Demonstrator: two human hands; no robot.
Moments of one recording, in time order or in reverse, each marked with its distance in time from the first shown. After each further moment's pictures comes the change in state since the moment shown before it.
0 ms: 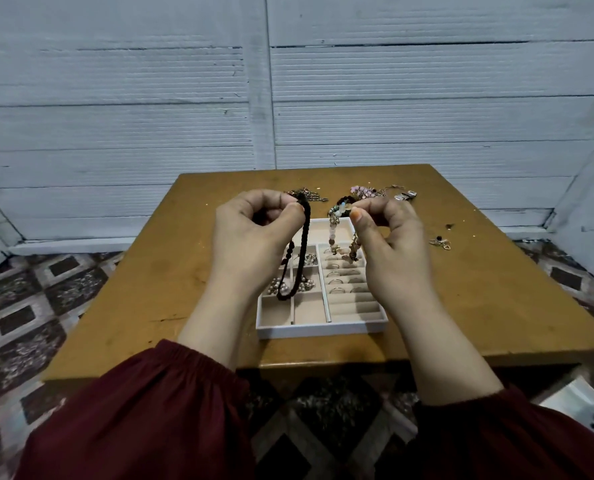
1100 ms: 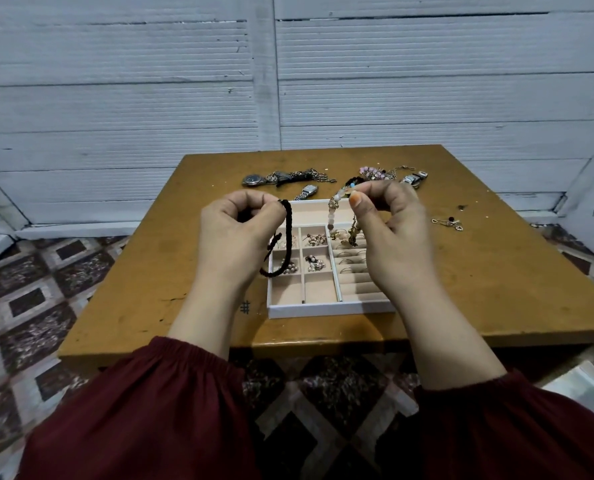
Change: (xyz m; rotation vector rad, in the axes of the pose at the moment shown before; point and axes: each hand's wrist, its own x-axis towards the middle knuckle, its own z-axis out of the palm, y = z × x) left_hand -0.009 -0.016 -0.024 -0.002 0.048 -0.062; right_hand -0.010 -0.004 0.011 0.011 -0.030 0.012
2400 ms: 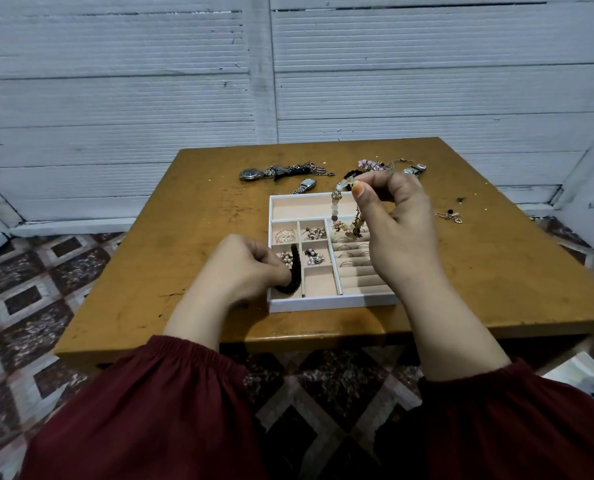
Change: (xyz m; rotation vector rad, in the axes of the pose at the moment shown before) left_hand 0.002 -0.034 -0.019 0.569 -0.401 -0.406; right_hand 0.004 0.001 -0.001 0.006 0.025 -0.013
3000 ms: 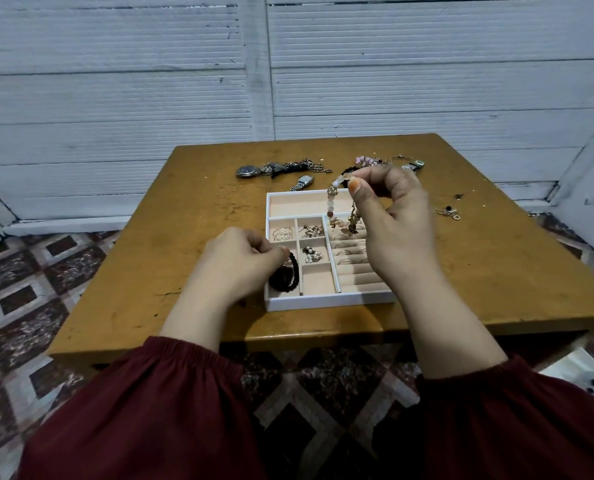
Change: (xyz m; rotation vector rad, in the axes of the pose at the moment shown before) left_hand 0.007 0.000 0.000 0.159 0.119 0.057; right_hand 0.001 0.000 0.002 0.000 0.003 0.015
